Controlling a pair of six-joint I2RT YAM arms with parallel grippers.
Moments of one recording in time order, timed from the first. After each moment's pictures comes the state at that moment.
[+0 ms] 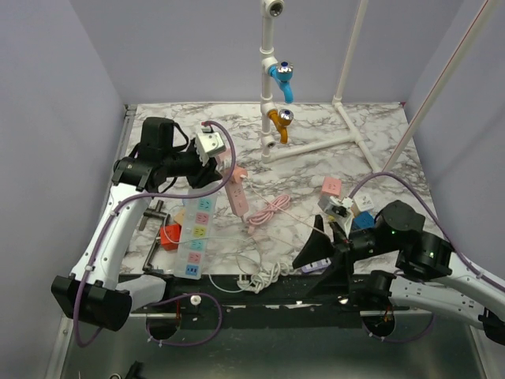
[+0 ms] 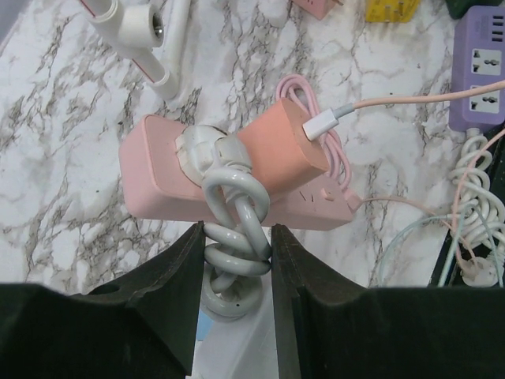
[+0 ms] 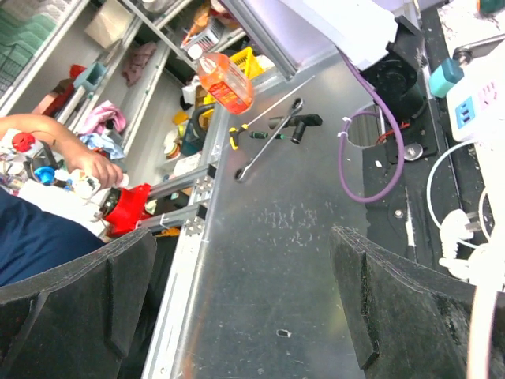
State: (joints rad) left arm -0.25 1.16 1.30 -0.82 0.75 0.62; right arm 1.09 0.64 0.84 -0.30 -0.71 0.59
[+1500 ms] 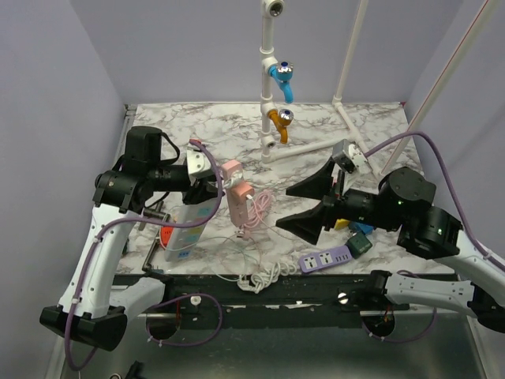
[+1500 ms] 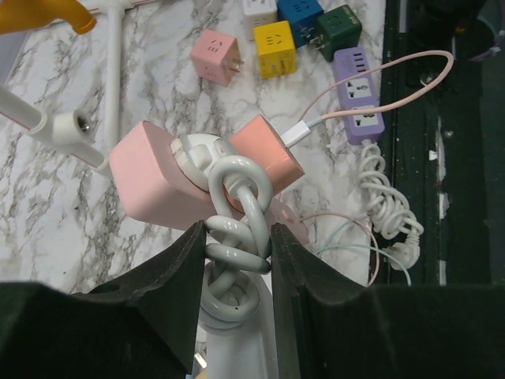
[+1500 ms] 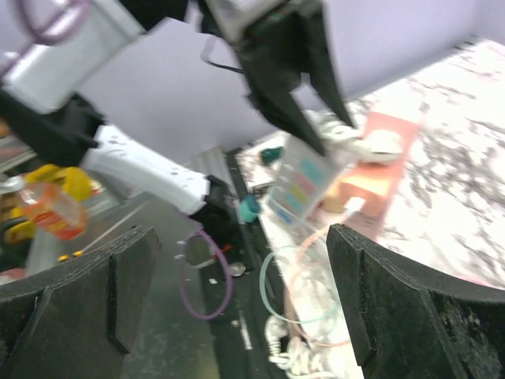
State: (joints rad) left arm -0.25 1.05 1.33 -0.93 0.97 0.71; right arm 1.09 0.86 1.26 -0.36 -0.24 0.30
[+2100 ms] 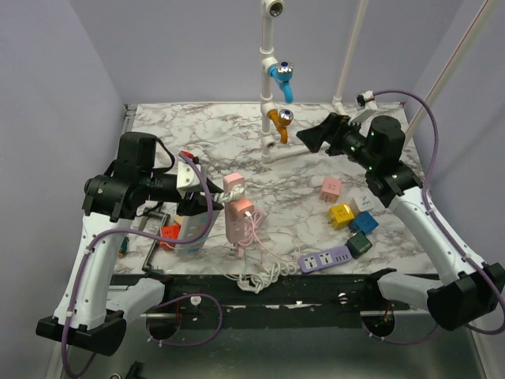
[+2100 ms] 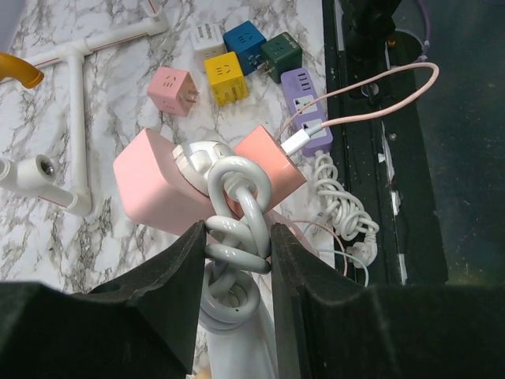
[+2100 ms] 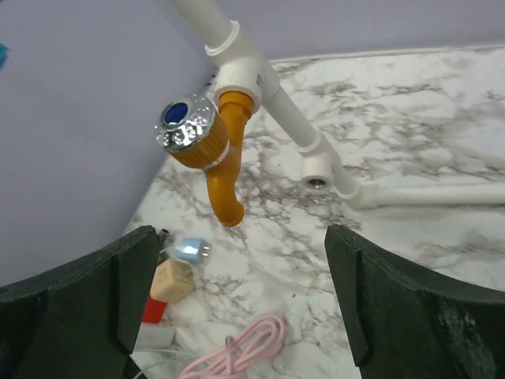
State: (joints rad) left arm -0.25 1.02 1.41 -1.16 1.14 0.87; right arm 0.45 1.16 1.15 -0.10 -0.24 0.46
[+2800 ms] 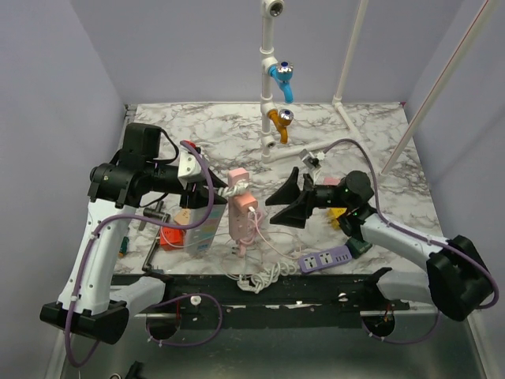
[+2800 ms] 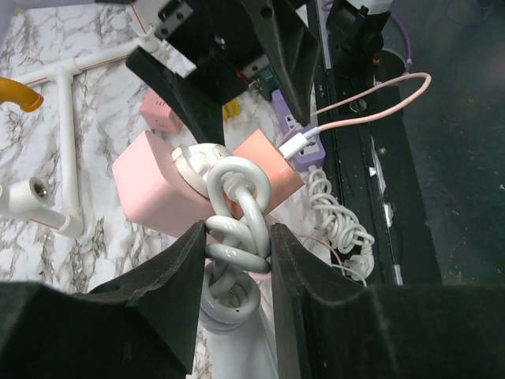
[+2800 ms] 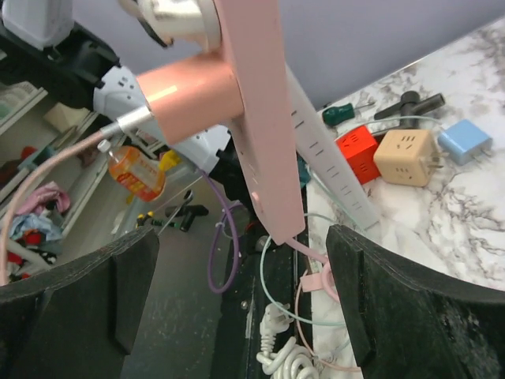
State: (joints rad) left arm -0.25 1.09 1.45 -1.16 1.20 0.87; right arm 0.55 1.19 0.60 0.82 -1.01 0.75
